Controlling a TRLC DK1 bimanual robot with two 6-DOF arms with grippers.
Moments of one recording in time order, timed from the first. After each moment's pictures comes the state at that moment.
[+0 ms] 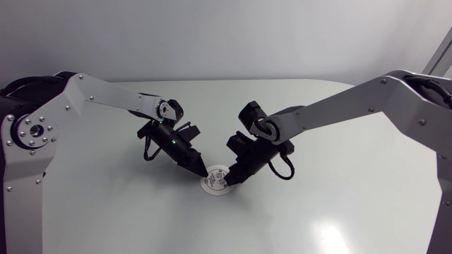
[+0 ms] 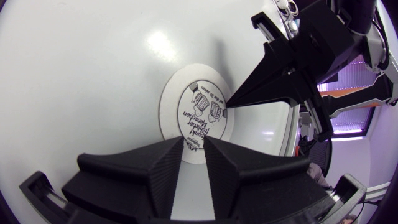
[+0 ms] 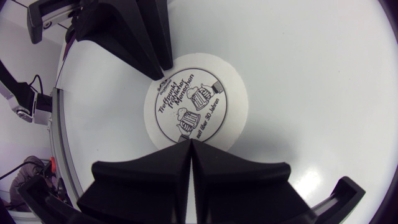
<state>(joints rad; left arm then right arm) -0.30 2.24 1.51 -0.91 0.73 0.48 0.53 2.03 1.24 -0.44 -0.48 -0.21</state>
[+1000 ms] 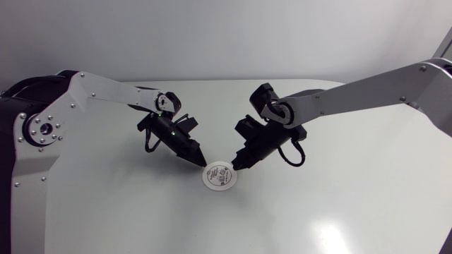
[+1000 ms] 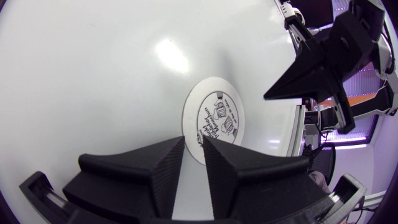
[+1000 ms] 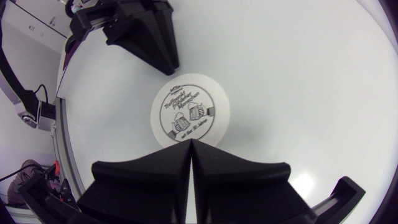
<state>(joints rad) -0.27 2.28 1.61 -0.92 0.71 0.46 0.47 1.95 1.28 -0.50 -0.47 -0.24</state>
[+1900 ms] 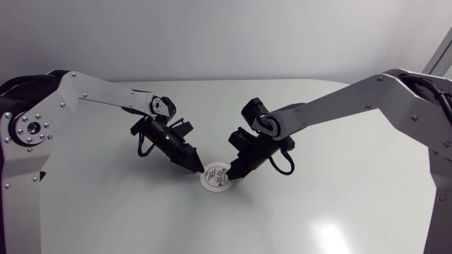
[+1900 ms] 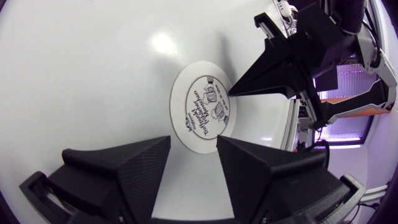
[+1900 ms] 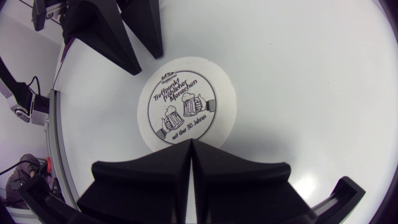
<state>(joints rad) -0.25 2.24 1.53 -0.95 0.73 0.49 0.50 2.06 1.28 -0.43 -0.48 -0.26</state>
